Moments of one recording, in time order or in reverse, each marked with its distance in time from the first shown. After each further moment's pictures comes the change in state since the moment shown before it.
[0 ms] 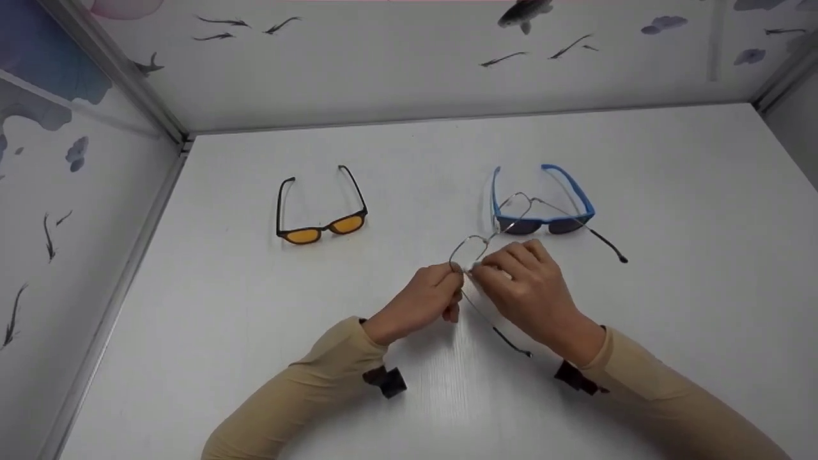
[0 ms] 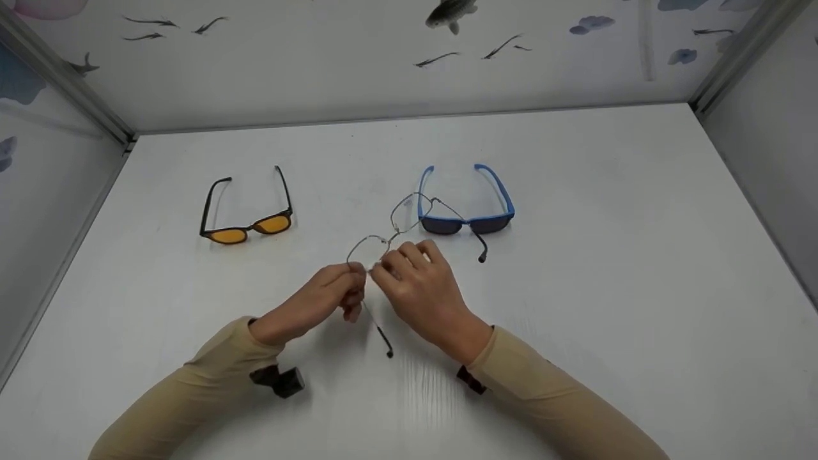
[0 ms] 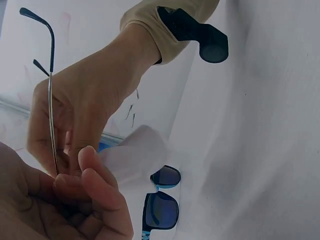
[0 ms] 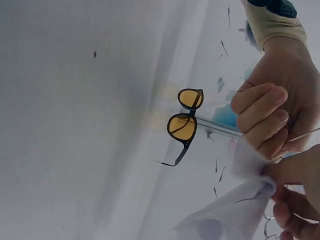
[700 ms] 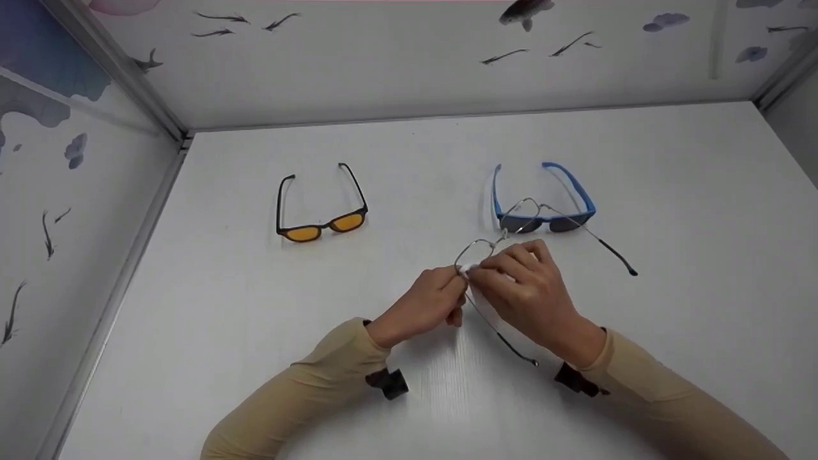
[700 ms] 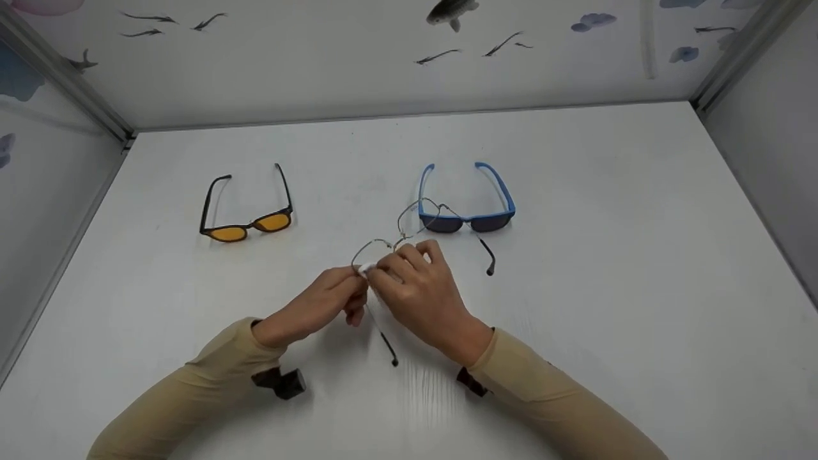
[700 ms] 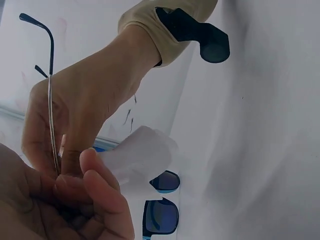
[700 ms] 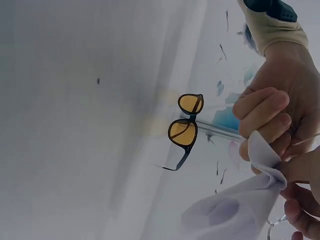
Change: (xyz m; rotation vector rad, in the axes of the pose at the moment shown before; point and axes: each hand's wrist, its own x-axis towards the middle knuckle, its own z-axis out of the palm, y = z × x) left_hand -0.001 0.000 0.004 0.039 0.007 0.000; right_hand -0.002 -0.006 -0.004 0.051 0.004 0.039
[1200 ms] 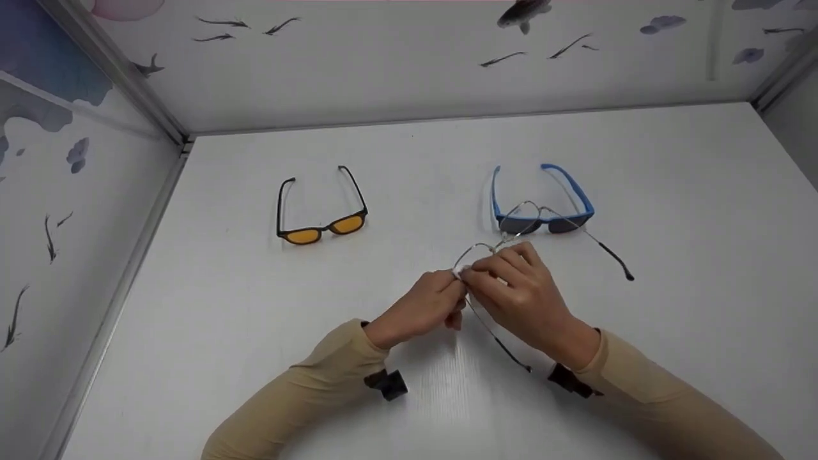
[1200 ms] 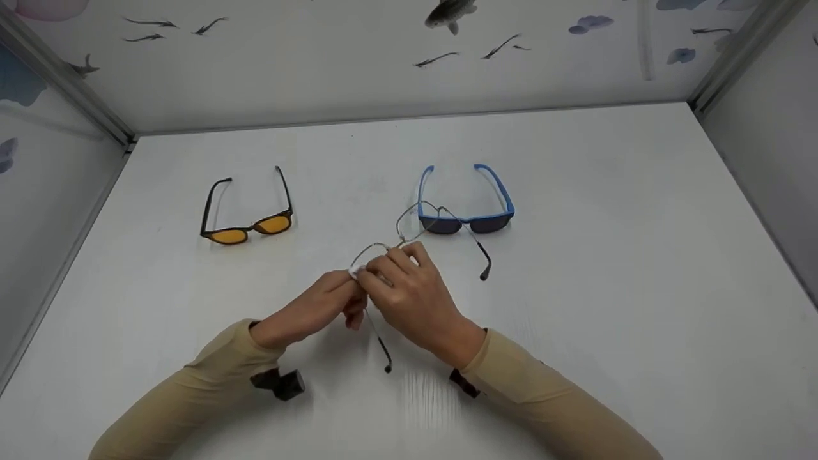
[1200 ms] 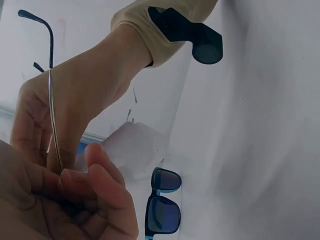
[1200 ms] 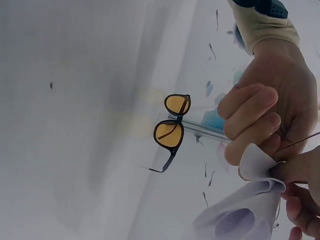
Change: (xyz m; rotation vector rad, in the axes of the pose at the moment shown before) left_hand -0.002 0.000 -0.001 -0.006 -0.035 -0.001; right_hand 0.005 -0.006 0.000 0.056 -0.029 -0.020
